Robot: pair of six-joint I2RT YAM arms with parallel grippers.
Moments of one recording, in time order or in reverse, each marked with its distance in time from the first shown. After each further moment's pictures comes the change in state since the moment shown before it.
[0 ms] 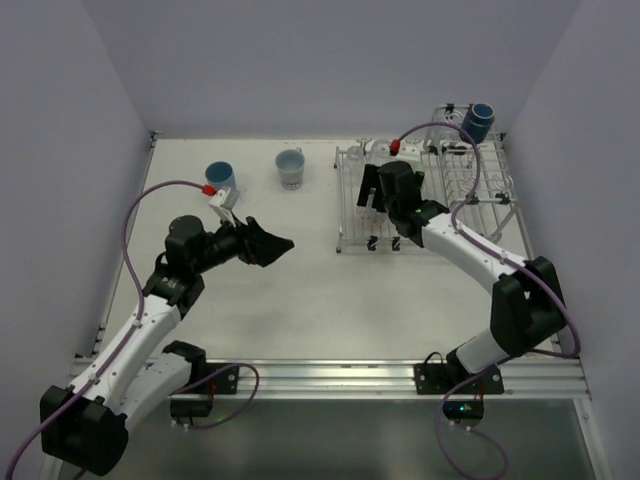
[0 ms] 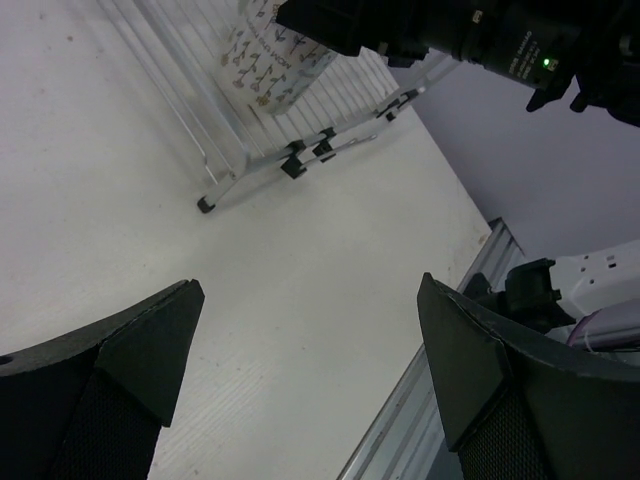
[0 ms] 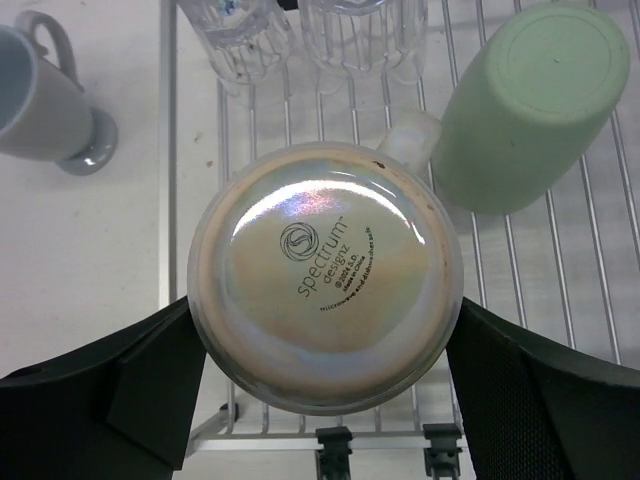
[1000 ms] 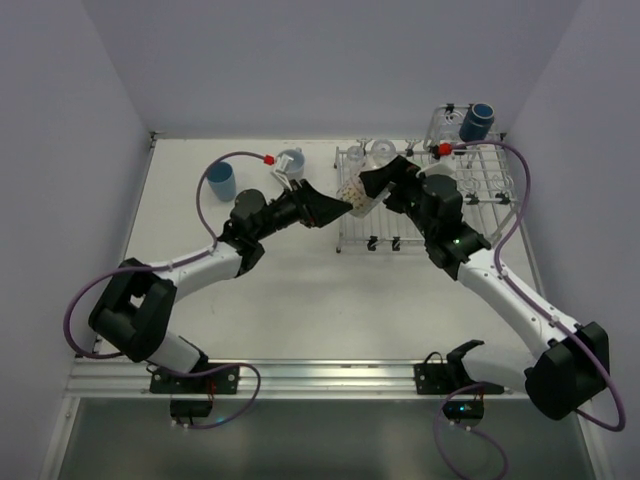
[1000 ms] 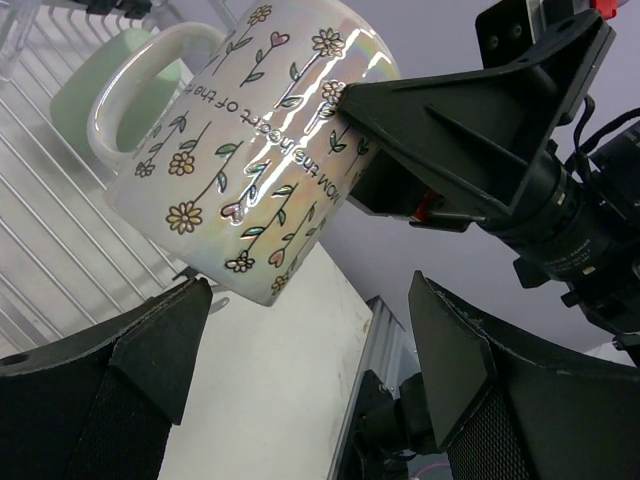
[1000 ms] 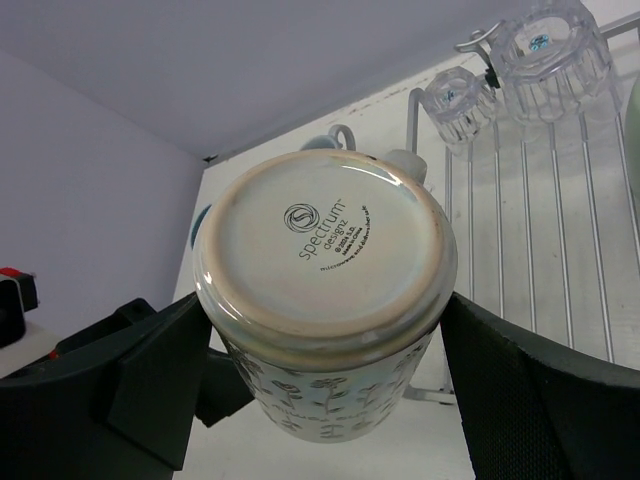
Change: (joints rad) left arm -0.257 0.649 0.195 0.798 -0.101 -0.392; right arm -0.021 -0.402 -0.214 0.224 -0.279 0.329
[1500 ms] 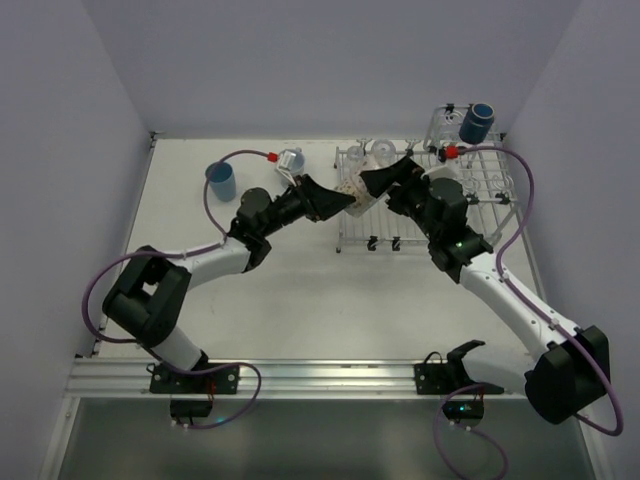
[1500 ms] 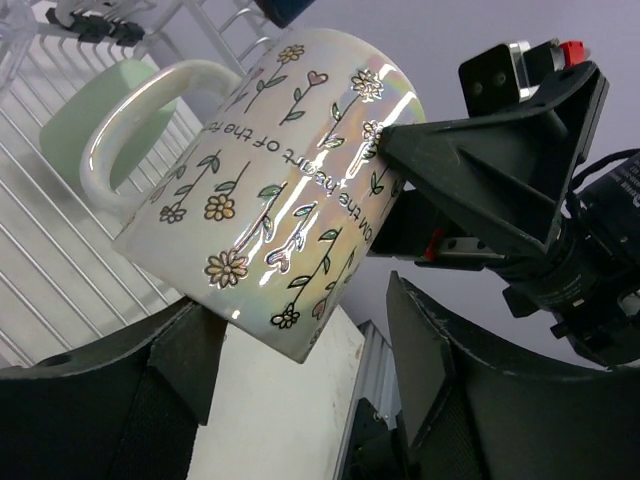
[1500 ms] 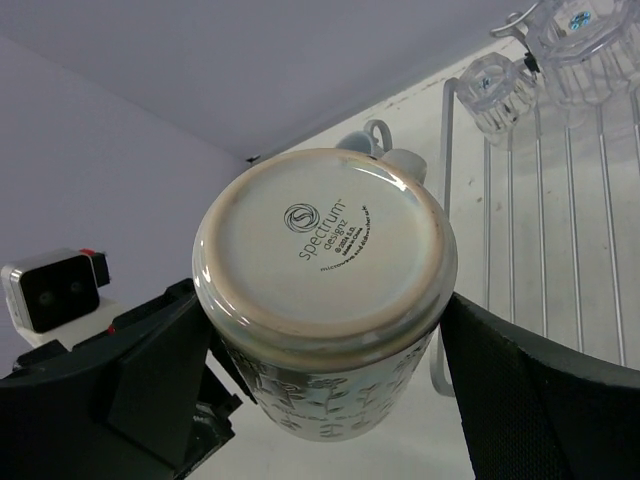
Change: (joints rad) left arm -0.010 0.101 0.043 0.112 -0.026 -0.048; right arm -0.034 -0.023 -0.035 0.057 -0.077 0.088
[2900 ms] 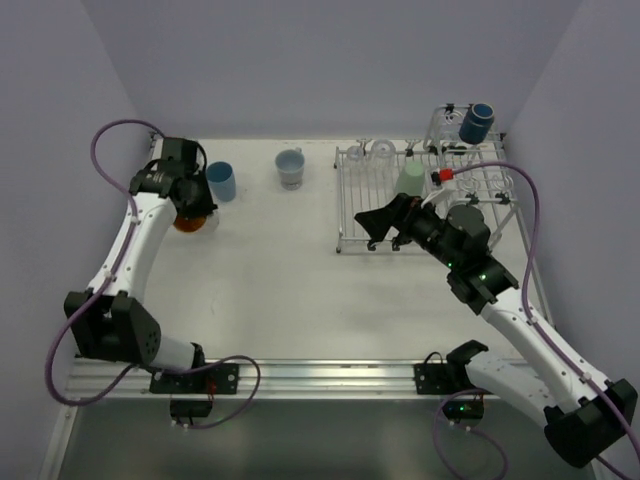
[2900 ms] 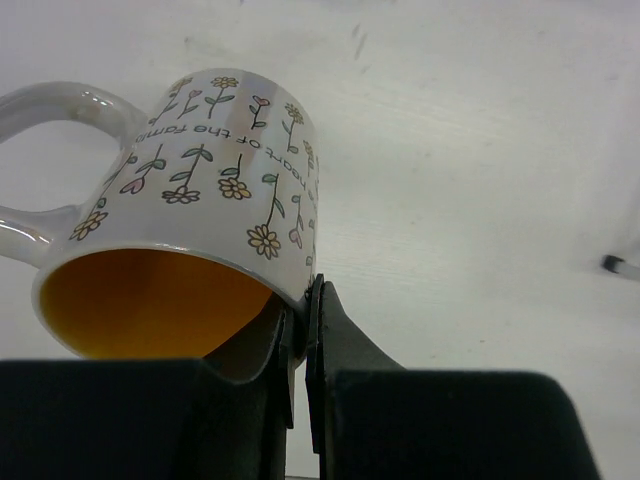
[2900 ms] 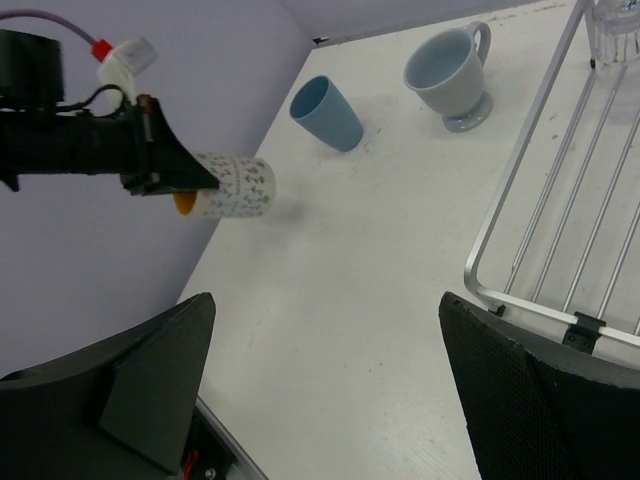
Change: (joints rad) left arm 0.460 -0.209 0.549 -1.826 -0.537 0.618; right arm 0.049 -0.261 -0.104 -0.149 -0.262 -0.187
